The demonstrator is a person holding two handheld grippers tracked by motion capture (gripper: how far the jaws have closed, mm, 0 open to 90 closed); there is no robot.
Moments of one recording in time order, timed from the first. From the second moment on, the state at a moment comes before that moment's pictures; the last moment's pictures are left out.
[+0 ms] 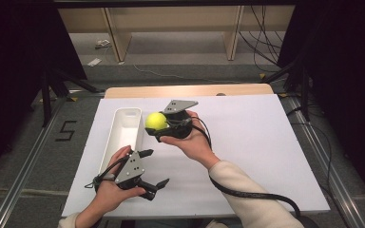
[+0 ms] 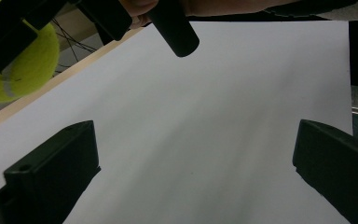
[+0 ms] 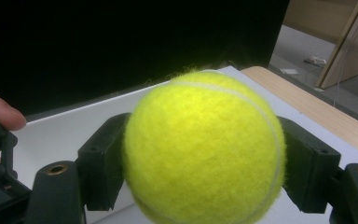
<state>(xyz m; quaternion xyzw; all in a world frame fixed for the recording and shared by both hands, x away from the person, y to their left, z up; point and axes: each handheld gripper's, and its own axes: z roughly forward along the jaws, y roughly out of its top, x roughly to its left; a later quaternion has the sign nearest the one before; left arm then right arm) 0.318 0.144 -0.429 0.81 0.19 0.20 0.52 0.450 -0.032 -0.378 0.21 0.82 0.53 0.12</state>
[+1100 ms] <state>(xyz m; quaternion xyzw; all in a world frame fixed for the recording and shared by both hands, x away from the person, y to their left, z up) 0.318 0.143 -0.429 0.81 0.19 0.20 0.52 0.454 -0.020 -0.373 0.20 0.82 0.53 0.11</state>
